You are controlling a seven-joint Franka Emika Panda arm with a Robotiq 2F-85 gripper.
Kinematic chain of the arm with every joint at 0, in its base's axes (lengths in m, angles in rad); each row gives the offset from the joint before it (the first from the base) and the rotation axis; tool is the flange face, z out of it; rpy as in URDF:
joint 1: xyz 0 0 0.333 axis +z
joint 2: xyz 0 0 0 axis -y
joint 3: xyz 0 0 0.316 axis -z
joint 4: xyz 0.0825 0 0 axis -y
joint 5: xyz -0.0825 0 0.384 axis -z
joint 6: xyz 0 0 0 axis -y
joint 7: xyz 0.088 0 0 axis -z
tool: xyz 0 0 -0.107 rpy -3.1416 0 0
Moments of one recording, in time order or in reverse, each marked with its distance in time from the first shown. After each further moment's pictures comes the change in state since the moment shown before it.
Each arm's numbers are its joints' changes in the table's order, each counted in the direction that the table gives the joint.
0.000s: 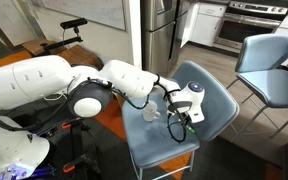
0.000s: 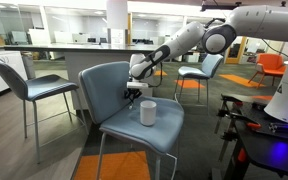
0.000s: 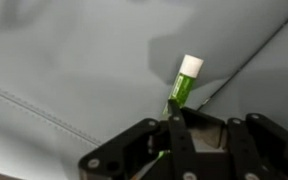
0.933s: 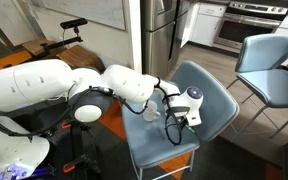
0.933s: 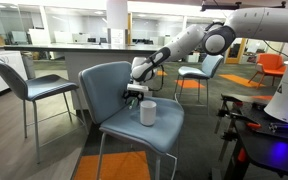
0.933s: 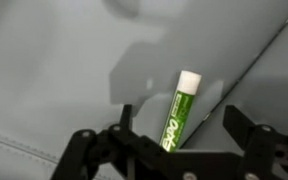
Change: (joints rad) arm -0.040 -0.026 -0.074 -0.001 -0.025 0.044 -0.004
